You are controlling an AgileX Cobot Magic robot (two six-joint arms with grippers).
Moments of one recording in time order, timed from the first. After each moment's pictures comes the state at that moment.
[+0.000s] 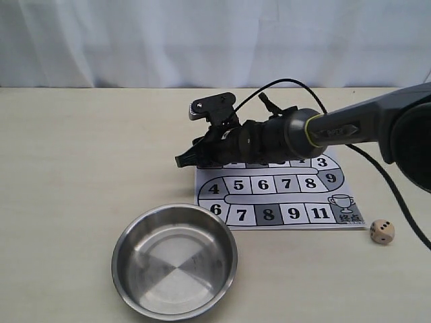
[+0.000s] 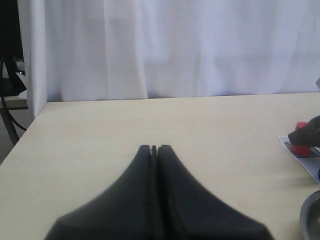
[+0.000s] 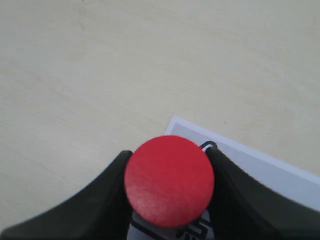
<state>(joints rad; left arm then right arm) -0.06 0.00 0.00 -0.05 0.21 0.08 0.53 2.27 -1.42 0.39 -0.05 -0.32</state>
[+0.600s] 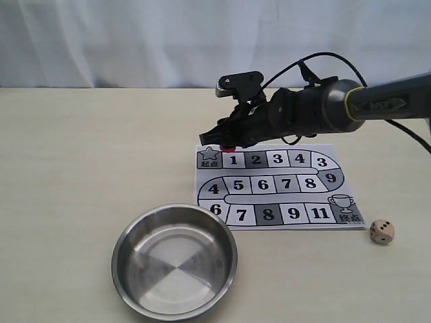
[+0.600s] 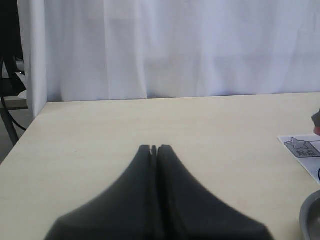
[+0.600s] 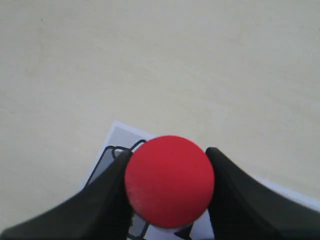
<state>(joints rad) -0.06 0.00 0.00 -0.05 0.21 0.08 0.42 2.18 -1.42 0.39 0.11 -0.32</state>
